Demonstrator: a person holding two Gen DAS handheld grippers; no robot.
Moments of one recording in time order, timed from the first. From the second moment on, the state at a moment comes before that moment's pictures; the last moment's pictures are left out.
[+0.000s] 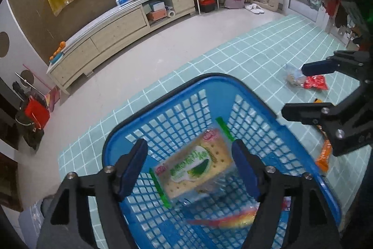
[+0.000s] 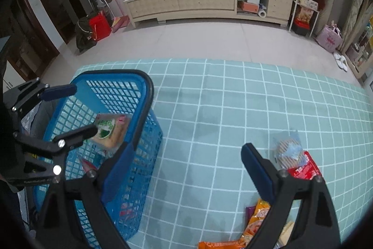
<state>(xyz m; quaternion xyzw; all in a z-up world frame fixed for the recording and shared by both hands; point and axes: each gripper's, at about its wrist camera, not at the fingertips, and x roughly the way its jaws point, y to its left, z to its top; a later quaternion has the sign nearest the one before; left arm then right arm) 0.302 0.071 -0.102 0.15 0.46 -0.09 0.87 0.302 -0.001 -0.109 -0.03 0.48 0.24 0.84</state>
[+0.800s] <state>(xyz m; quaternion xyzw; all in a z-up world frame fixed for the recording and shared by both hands) 0.212 0.032 -0.029 0.06 0.43 -0.10 0.89 0.242 -0.061 -0.044 -0.03 0.45 0.24 0.86</state>
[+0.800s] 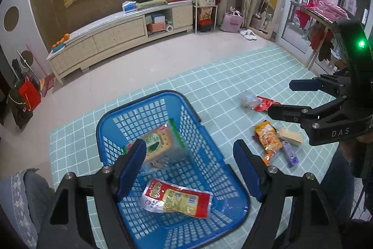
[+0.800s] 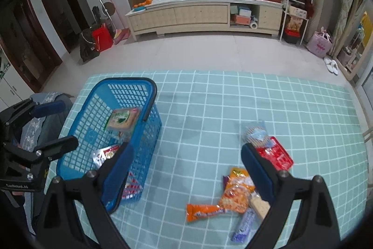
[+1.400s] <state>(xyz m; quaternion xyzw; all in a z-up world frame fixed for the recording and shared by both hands) 0.188 -0.059 -0.028 0.10 0.42 -0.16 0.89 0.210 -0.147 -0.043 -0.02 0.45 0.18 0.88</state>
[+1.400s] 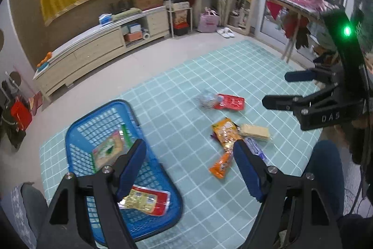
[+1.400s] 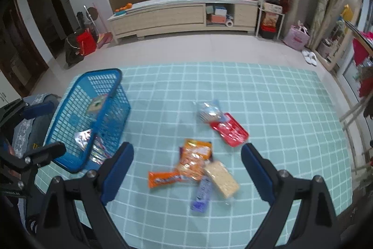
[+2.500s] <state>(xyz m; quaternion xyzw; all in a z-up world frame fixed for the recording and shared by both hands) 0.229 -0.160 -0.162 0.16 0.53 -0.18 0.81 0.218 -0.216 -0.163 -0.03 0.51 0.21 0.83</state>
